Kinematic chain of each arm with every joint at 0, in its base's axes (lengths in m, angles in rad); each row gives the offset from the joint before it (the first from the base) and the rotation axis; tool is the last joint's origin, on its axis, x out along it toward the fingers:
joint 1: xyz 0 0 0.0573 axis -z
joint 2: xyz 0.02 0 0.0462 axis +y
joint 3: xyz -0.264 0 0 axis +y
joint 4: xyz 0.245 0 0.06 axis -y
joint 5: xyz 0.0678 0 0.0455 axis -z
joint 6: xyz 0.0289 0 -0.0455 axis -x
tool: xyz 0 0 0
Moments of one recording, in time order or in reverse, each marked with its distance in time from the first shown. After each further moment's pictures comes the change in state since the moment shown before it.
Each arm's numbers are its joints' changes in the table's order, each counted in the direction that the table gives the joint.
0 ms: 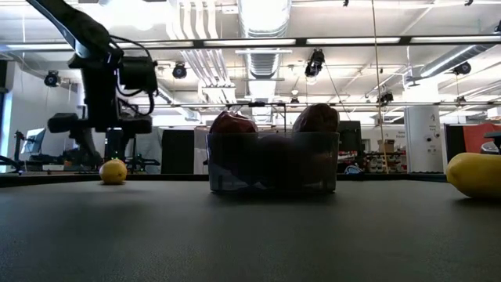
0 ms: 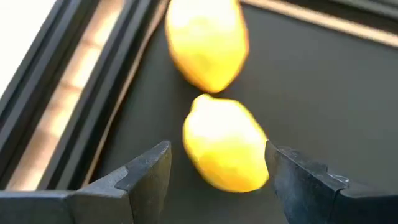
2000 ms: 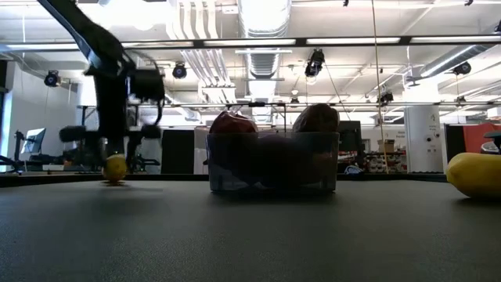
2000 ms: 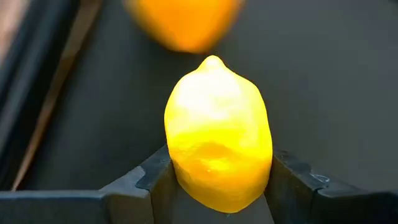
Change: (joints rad) left arm -0.072 0.124 -0.050 0.052 0.212 -0.002; right arm 0.000 0.000 0.000 0.000 0.000 -0.001
